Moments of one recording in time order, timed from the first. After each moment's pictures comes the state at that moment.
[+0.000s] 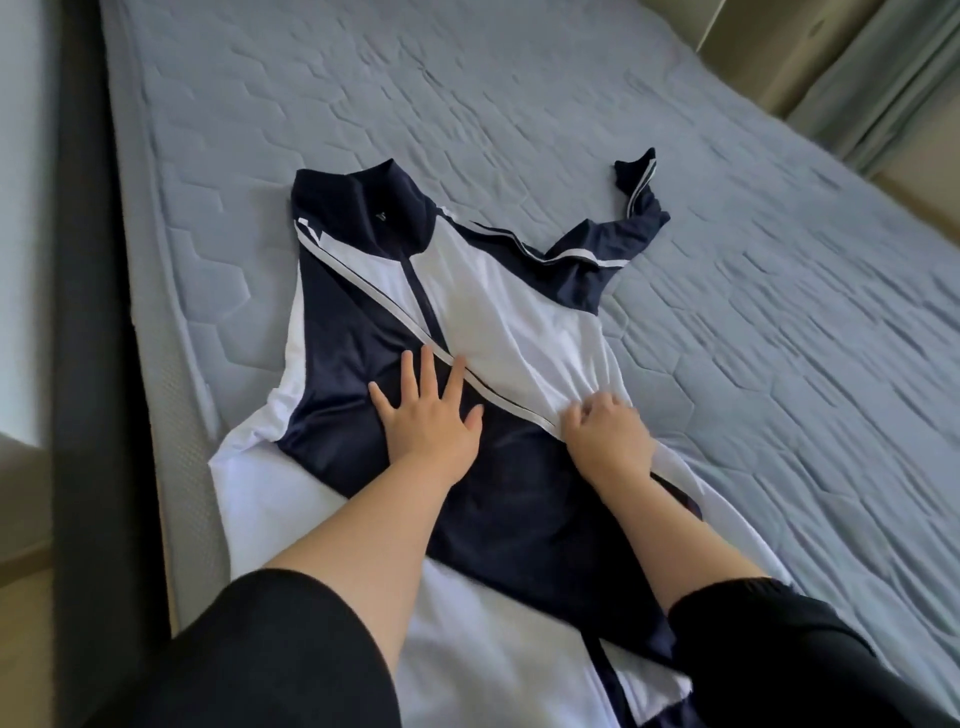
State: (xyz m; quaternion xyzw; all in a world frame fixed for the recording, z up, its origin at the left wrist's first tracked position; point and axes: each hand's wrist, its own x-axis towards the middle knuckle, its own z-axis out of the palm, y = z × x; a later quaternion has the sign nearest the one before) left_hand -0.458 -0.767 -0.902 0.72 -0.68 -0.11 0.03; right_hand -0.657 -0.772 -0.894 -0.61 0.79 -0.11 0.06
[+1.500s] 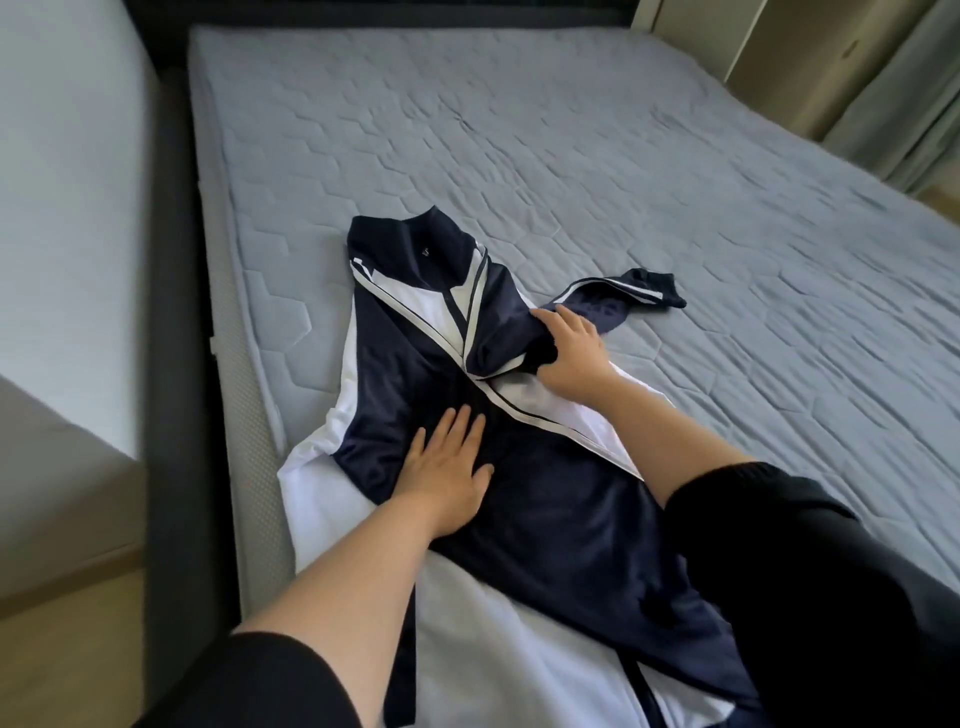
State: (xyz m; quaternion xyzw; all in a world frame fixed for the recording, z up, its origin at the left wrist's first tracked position) left_hand -0.415 -0.736 -0.899 0.63 -0.75 -0.21 -0.01; right_hand -0.592 -0.855 -0.829 -0.75 0.63 -0.11 0.19
